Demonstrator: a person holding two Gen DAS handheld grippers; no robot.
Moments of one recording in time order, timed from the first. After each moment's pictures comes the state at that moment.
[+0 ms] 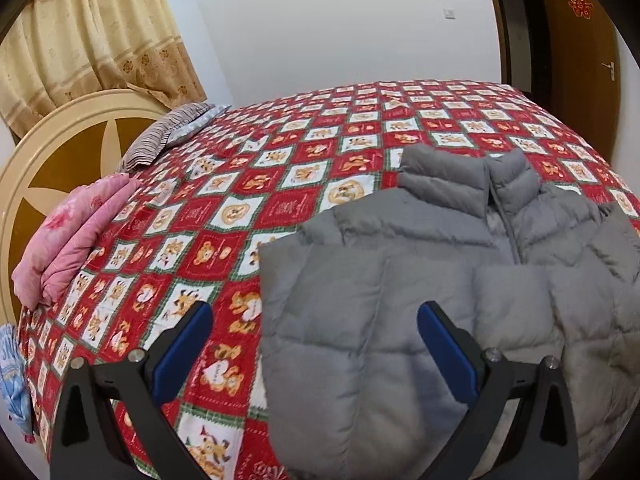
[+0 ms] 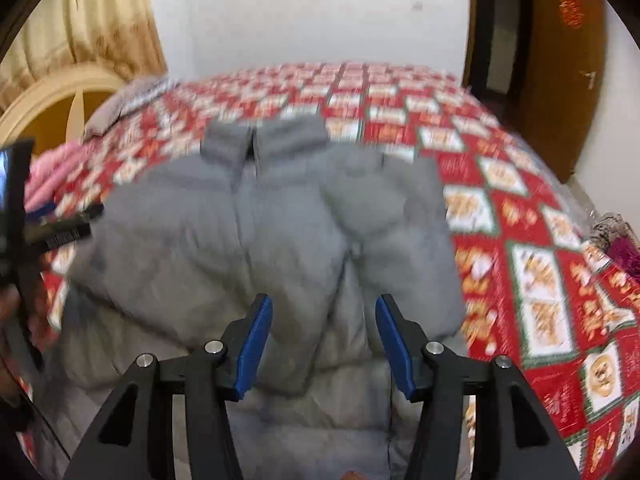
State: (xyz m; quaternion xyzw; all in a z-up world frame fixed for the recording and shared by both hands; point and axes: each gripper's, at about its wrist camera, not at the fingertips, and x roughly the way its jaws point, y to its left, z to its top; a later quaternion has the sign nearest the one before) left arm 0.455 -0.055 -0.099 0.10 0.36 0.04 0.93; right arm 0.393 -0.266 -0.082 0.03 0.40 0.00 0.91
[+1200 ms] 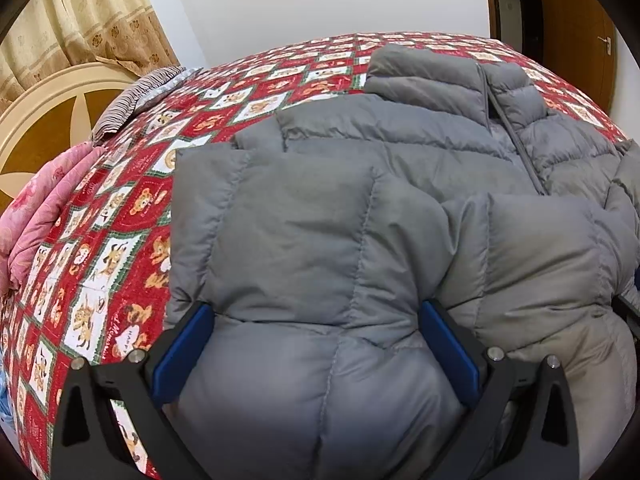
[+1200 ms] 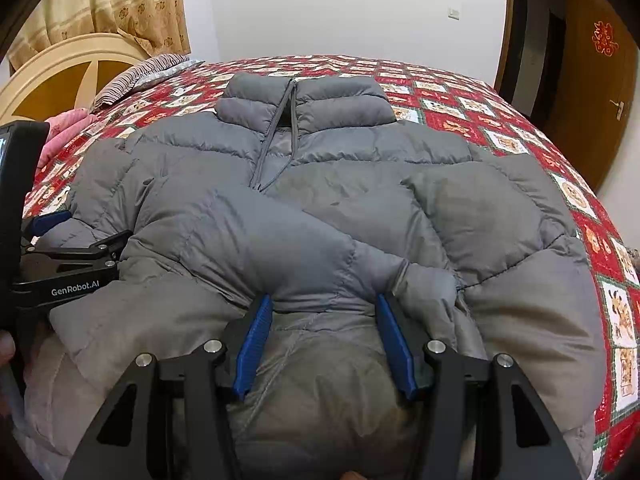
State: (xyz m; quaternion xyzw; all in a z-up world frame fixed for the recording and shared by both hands) left arm 0.476 -0.075 -0.184 0.10 0.42 0.02 0.90; right arm 0.463 -0.213 -0.171 -0.02 0.40 0.03 0.91
